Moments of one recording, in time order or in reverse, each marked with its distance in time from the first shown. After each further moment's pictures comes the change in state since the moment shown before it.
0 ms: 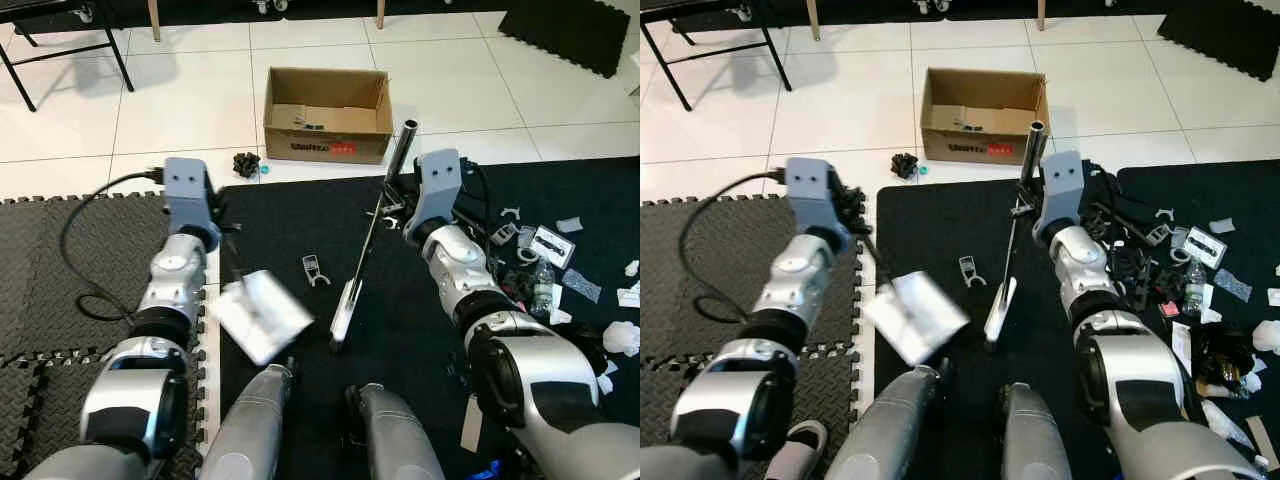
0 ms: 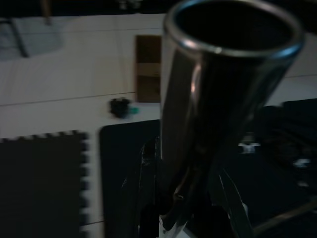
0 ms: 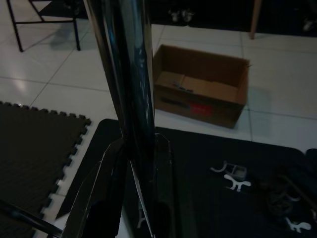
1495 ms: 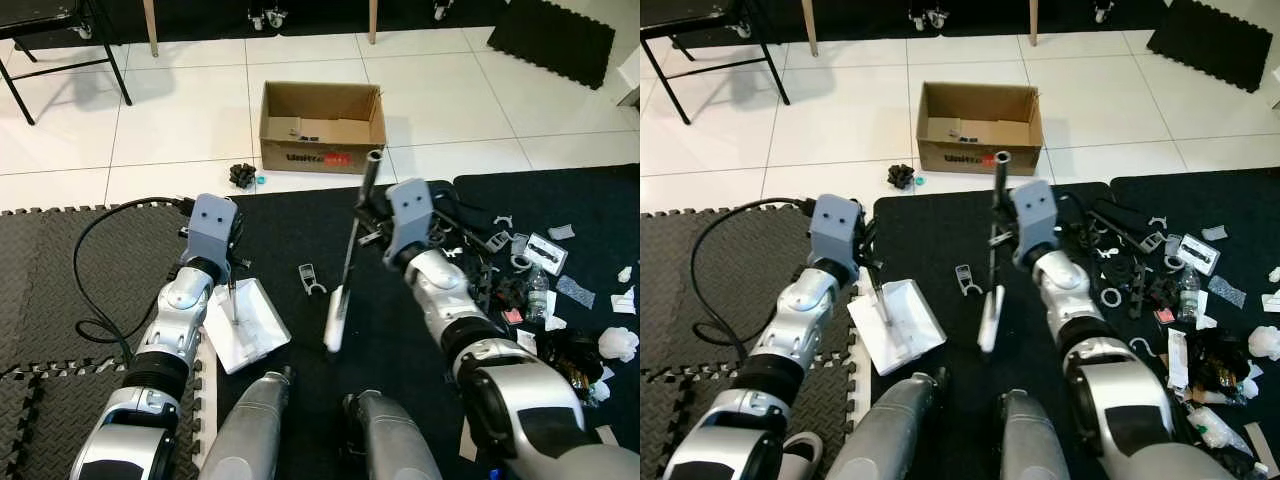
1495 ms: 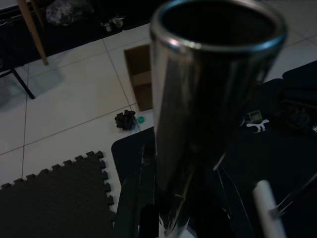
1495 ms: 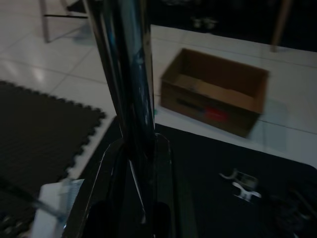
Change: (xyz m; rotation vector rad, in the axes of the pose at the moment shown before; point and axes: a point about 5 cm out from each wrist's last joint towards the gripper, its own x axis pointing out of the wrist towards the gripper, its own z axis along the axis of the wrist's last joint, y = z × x) left arm -0.037 0.006 -0.024 0.270 0.010 -0.034; right arm -0.018 0.021 -0.030 -0.054 0.013 0.104
